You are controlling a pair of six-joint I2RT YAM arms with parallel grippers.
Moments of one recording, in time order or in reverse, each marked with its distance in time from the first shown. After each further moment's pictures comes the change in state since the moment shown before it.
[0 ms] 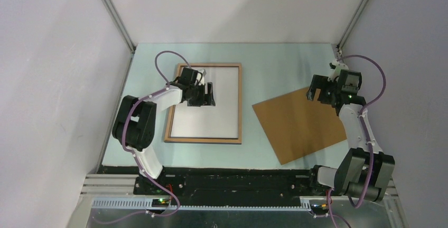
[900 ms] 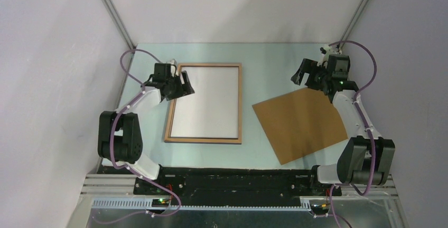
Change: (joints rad) left arm 0.237 -0.187 -0.045 -0.007 -0.061 -0.057; right arm 0.140 0.133 0.182 0.025 -0.092 0.232
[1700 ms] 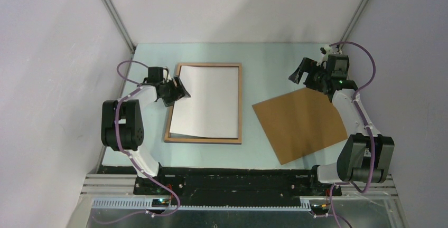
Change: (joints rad) left arm 0.109 0.145 -0.008 0.026 0.169 -0.089; right arm 0.000 0.014 0.000 0.010 -0.042 0.067
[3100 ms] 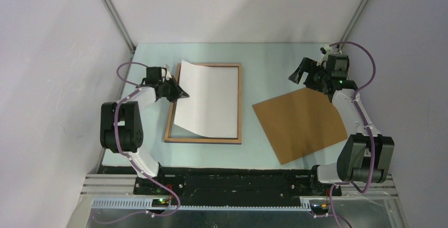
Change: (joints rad) left arm 0.010 -0.030 -0.022 0.074 0.141 -0.074; right arm 0.000 0.000 0.000 0.000 0.000 0.000
